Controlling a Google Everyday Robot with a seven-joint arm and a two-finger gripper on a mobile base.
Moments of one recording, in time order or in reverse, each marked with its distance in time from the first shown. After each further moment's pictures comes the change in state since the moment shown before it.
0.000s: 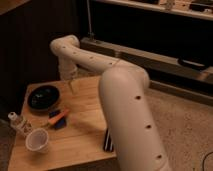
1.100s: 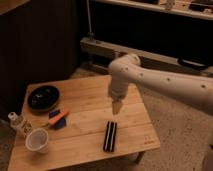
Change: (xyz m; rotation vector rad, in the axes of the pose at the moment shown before) arm 0.078 0.251 -0.027 0.105 0.037 0.490
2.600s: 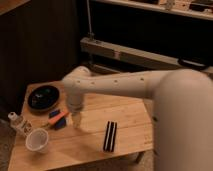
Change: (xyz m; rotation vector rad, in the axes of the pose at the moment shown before) arm -0.256 -0.033 0.083 -0.106 -0.111 -0.309
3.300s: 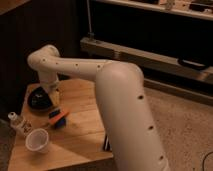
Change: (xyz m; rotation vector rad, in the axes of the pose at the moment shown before) arm -0.016 -0.140 -0.037 0.047 0.090 -0.052
